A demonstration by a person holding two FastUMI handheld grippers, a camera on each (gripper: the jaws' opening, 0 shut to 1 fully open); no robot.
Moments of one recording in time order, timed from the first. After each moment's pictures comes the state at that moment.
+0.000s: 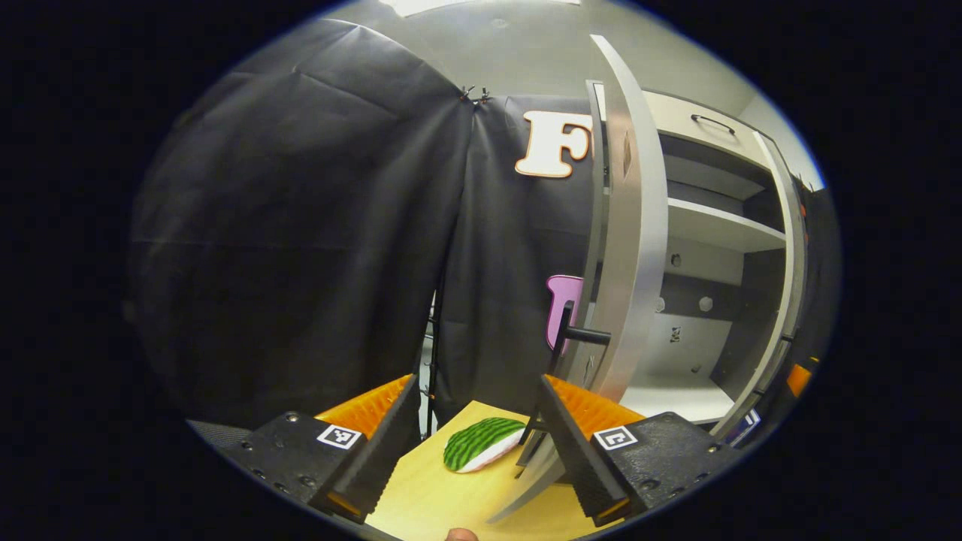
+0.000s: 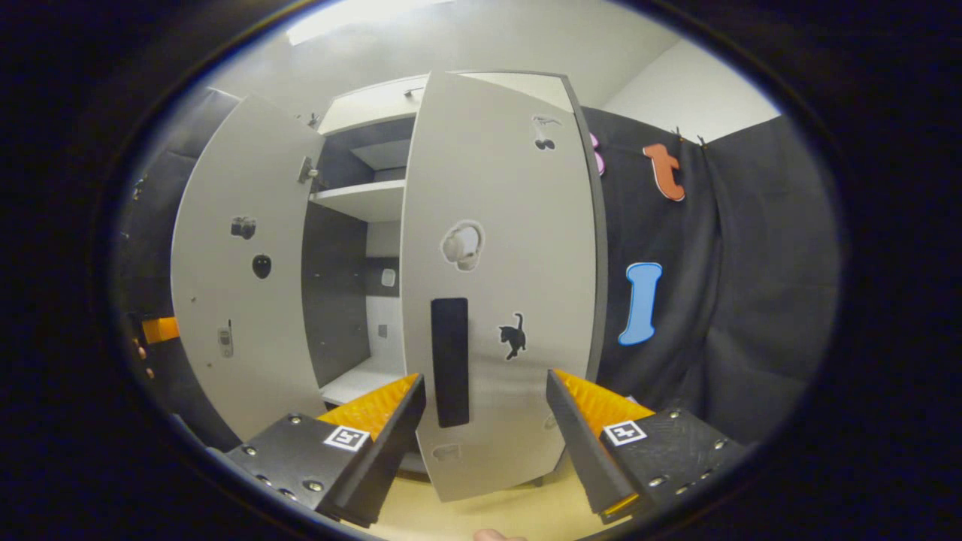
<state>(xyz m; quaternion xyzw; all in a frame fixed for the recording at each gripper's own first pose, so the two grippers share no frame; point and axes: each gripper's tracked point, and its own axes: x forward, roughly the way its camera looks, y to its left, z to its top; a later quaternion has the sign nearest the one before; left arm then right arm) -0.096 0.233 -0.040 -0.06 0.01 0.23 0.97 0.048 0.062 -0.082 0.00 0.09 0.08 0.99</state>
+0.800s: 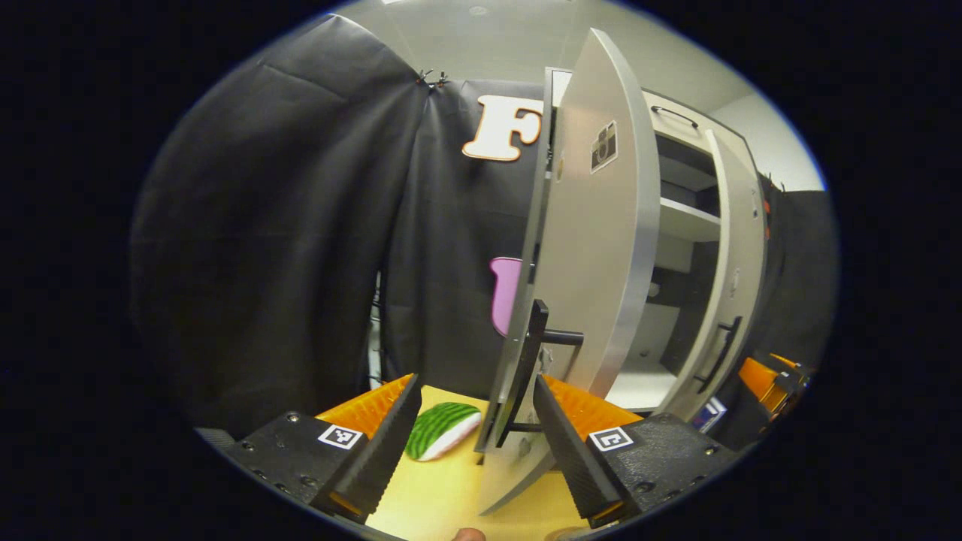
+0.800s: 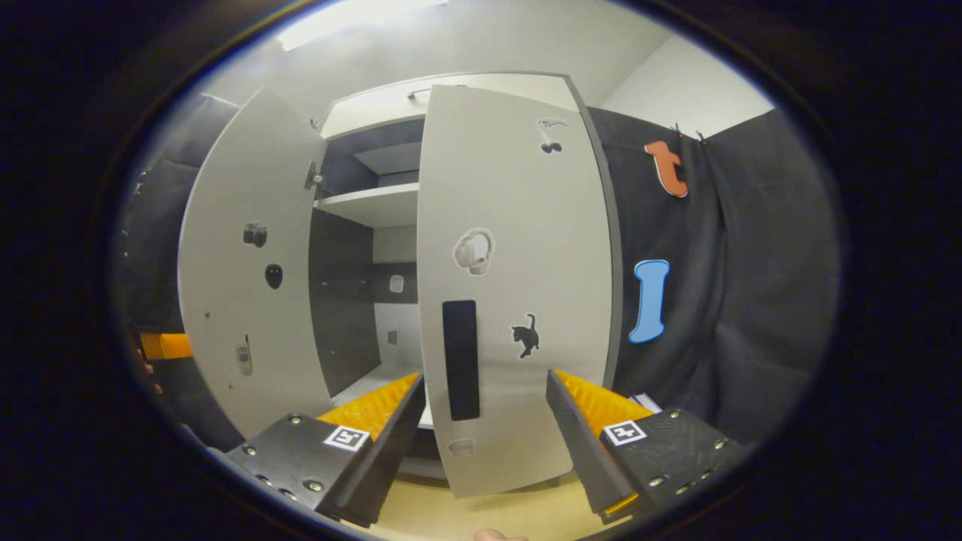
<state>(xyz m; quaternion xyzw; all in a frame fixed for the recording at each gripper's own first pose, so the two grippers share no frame) -0.066 0.161 -0.044 -0.08 0.04 0.10 0.99 0.045 0.075 -0.075 0.02 0.08 0.08 0.99</state>
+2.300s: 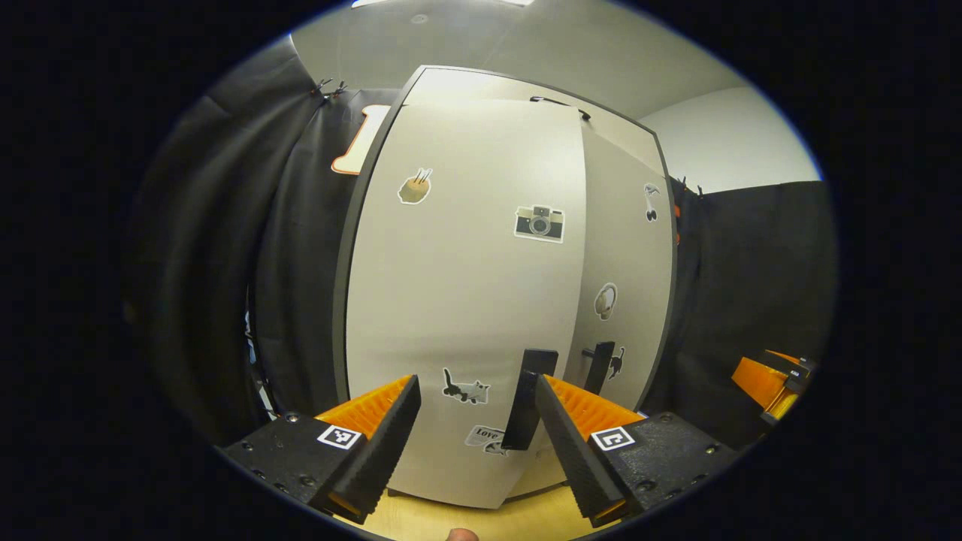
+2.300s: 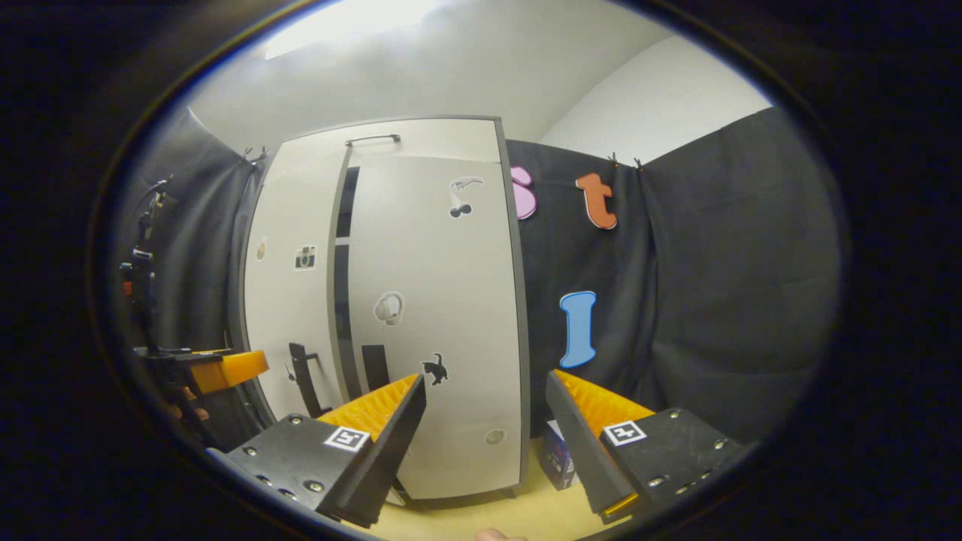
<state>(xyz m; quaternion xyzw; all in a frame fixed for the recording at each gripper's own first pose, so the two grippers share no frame) 0.011 0.038 0.001 -0.04 -0.01 -0.06 1.00 0.019 -0.001 -0.020 0.02 0.02 -0.03 1.00</state>
